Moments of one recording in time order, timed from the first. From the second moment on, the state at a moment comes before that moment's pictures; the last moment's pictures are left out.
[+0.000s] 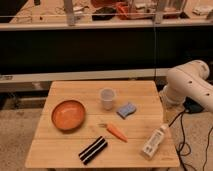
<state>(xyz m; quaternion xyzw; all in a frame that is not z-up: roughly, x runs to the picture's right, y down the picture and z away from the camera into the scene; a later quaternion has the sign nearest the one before) 0.283 0.105 0.684 -0.28 0.02 0.02 0.96</state>
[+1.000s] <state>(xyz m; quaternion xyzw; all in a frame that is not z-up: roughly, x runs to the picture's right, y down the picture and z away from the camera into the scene) 0.184 0.049 0.693 -0.20 -0.02 -0.13 0.97</state>
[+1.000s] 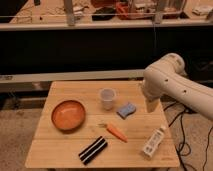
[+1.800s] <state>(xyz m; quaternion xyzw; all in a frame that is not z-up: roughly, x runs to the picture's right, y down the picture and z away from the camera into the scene) 0.136 0.033 0.708 -0.16 -0.07 -0.22 0.96</state>
